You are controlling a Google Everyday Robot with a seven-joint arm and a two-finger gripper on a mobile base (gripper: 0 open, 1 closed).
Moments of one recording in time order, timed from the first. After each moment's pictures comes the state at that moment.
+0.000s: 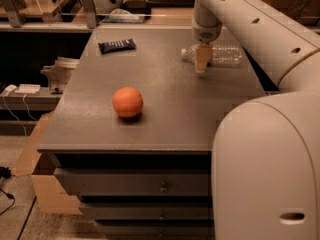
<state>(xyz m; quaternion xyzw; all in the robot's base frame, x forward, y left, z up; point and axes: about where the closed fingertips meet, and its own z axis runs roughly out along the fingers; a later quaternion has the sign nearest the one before) 0.768 -0.153 0.871 -0.64 0.74 -0.16 0.14</state>
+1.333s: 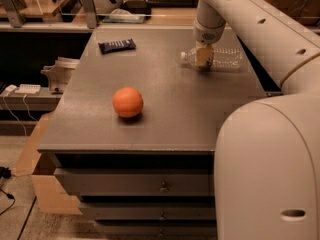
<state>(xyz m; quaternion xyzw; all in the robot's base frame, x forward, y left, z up) 0.762 -0.151 0.866 -0.65 0.74 -0.13 0.15</state>
